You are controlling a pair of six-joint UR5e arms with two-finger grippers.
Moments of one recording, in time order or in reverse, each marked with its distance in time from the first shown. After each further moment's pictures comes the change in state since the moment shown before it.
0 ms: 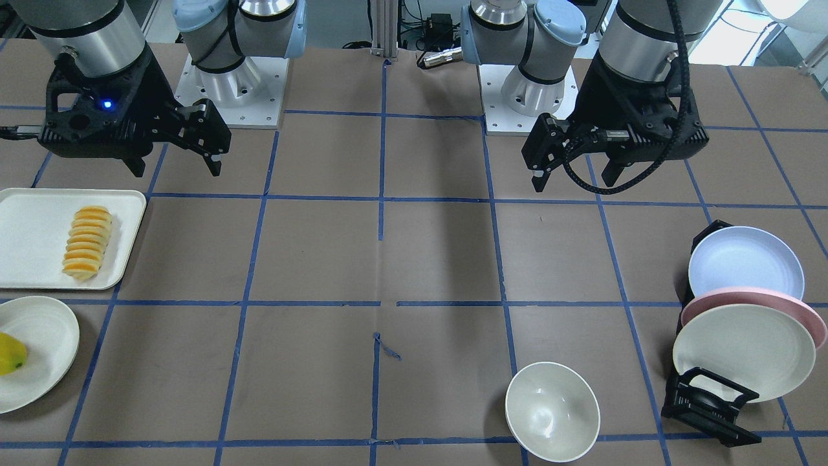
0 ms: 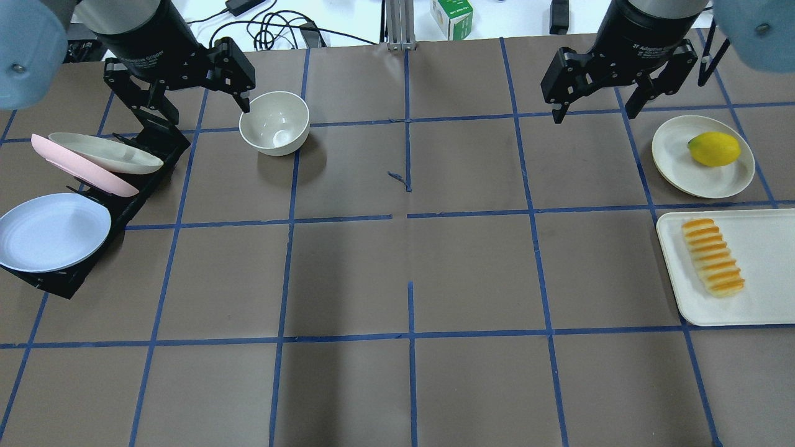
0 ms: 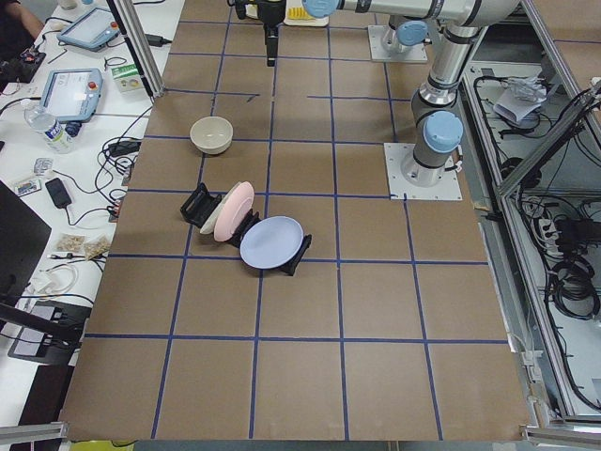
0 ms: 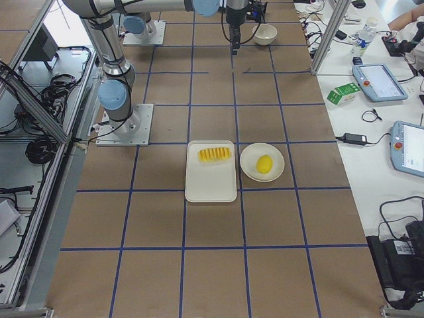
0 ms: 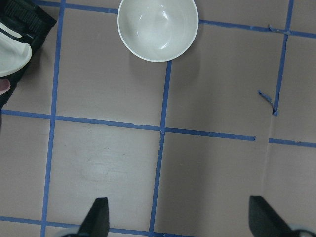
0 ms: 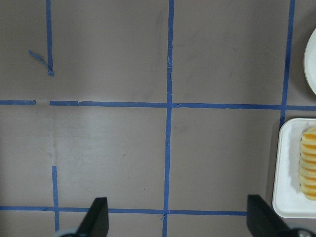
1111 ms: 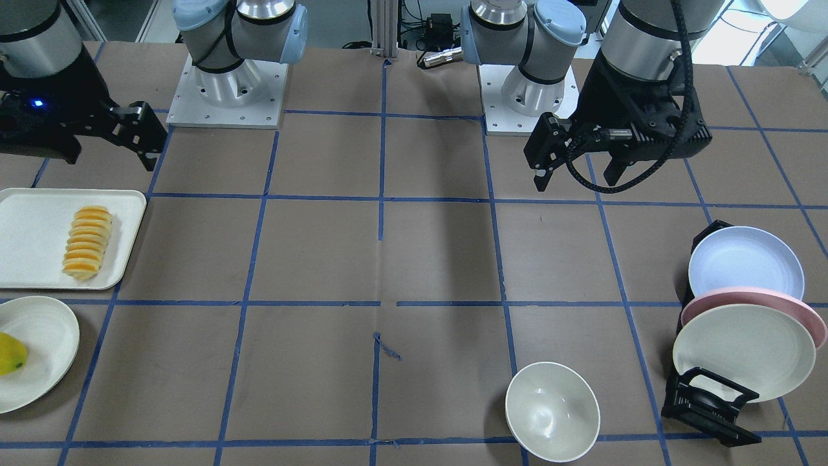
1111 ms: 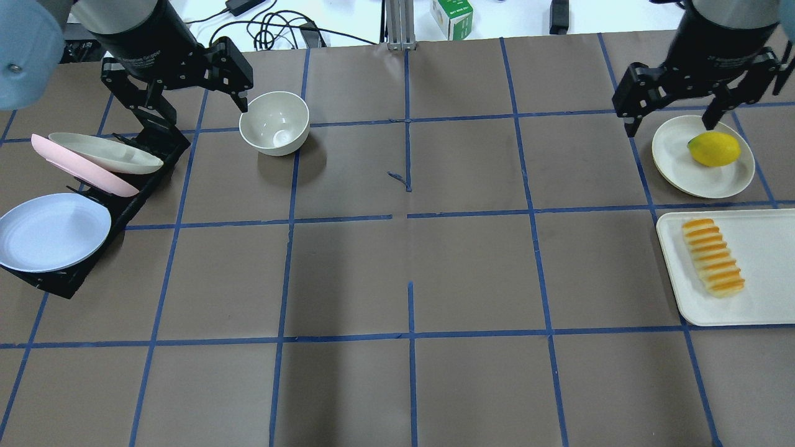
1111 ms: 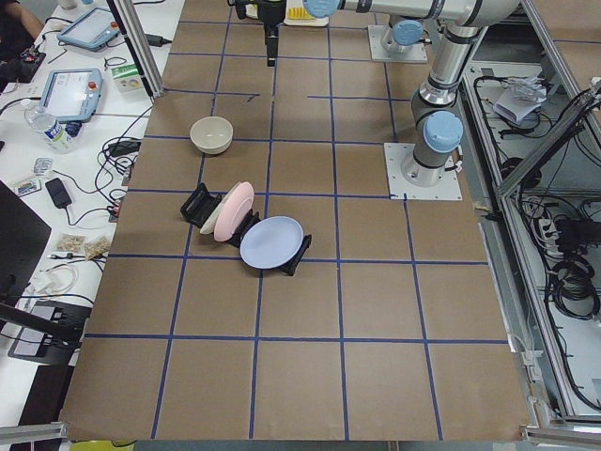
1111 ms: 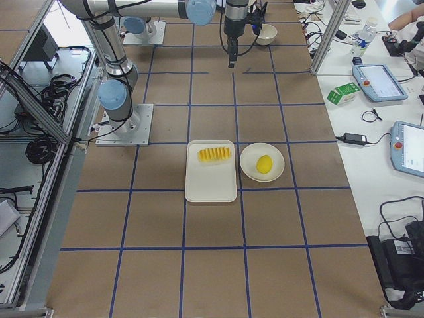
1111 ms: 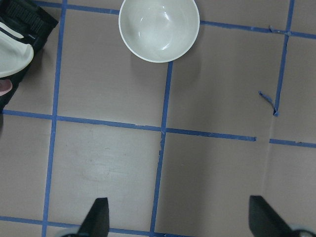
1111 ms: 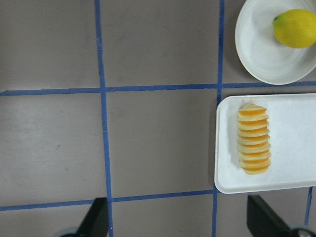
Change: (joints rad) left arm 0.004 0.003 -0.001 0.000 0.001 0.001; right arm -0.151 -0.045 0.065 0.019 -0.138 -0.097
